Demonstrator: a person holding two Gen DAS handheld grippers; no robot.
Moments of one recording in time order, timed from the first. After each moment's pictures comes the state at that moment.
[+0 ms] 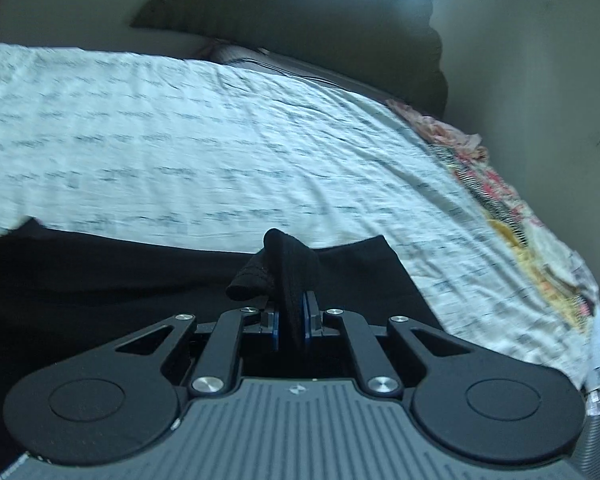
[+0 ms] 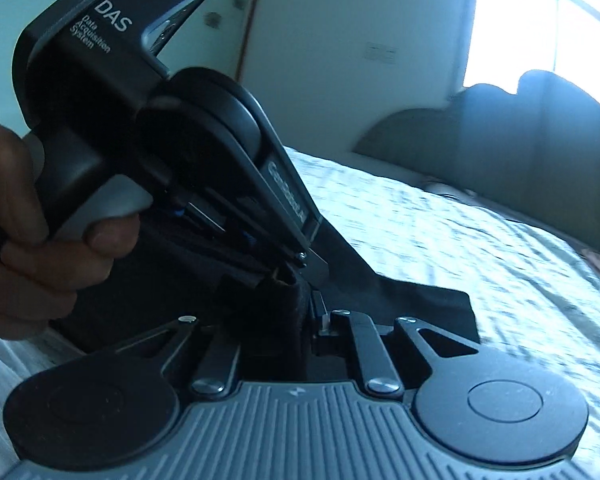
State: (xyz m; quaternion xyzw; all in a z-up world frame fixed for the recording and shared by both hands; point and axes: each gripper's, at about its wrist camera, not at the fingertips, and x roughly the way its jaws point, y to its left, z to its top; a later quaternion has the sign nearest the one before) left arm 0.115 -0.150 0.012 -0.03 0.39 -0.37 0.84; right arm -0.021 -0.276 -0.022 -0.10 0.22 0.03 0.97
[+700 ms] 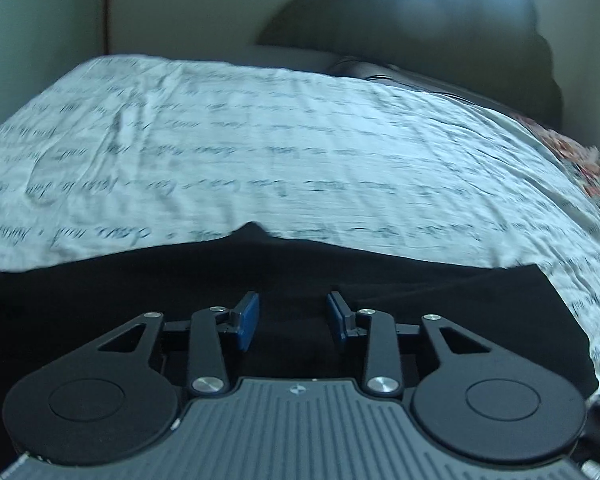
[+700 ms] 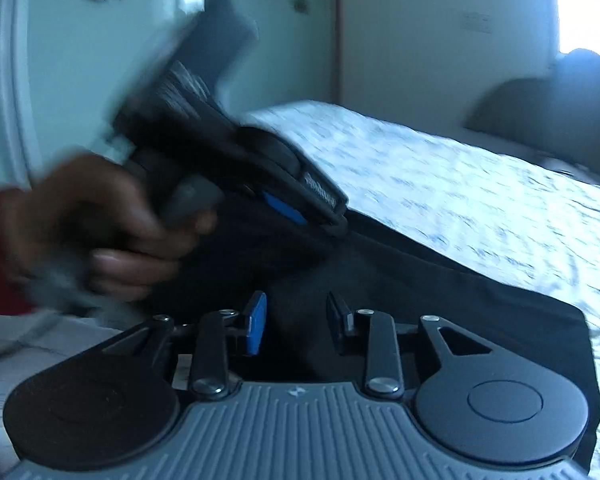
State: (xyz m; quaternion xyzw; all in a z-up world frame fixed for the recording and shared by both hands) left arm 0.152 -0.069 0.002 0.01 0.38 -0.20 0.90; right arm 0.003 -0.292 -0.023 -0.03 0.25 0.20 0.95
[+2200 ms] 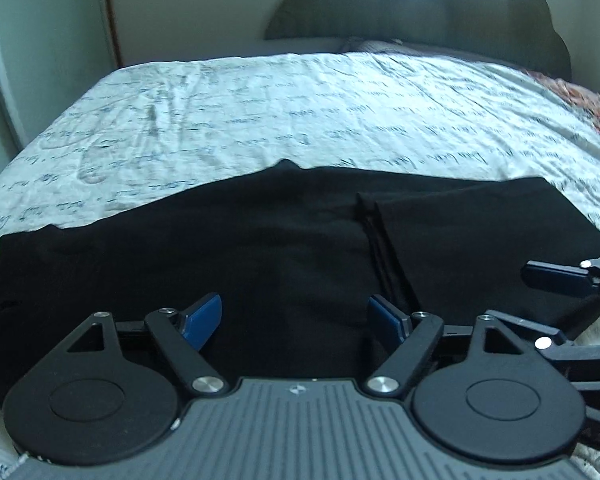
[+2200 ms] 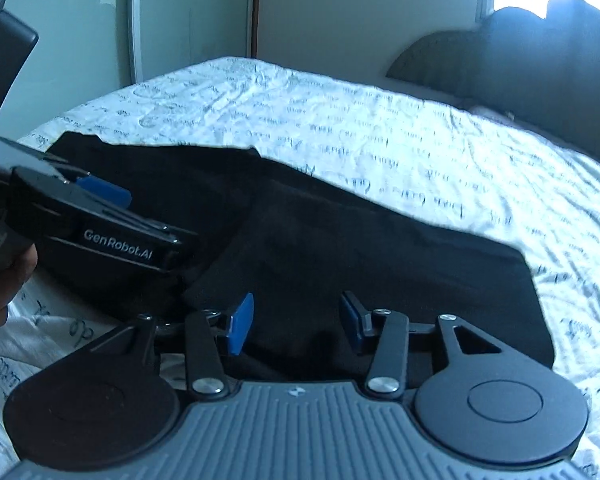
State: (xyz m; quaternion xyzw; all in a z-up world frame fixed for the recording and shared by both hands) left arm 0.082 -0.046 -0.007 0.09 0.37 -0.17 0.91; right arm 0.007 -0.258 -0.033 -0.05 0.33 0.05 0.94
